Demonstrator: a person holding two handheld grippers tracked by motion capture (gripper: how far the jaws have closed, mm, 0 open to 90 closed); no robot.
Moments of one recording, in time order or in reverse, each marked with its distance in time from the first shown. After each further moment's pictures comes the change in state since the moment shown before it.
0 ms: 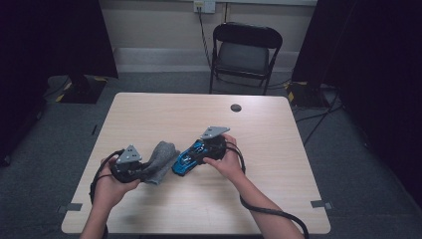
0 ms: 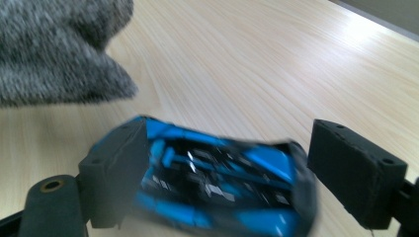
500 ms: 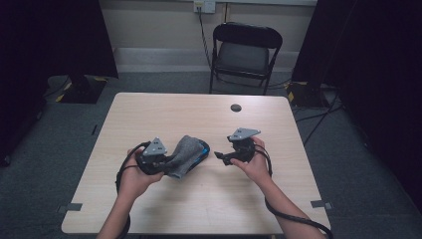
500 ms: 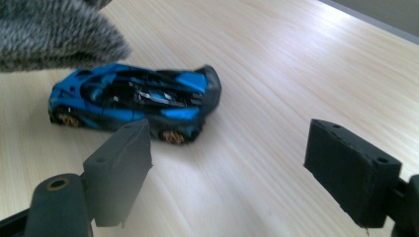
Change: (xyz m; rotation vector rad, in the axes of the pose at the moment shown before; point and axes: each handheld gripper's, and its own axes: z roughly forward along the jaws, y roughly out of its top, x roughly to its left) left arm -0.028 0.047 0.045 -0.030 -0.089 0.072; right arm -0.033 -0.038 -0.062 0.022 -0.086 0.027
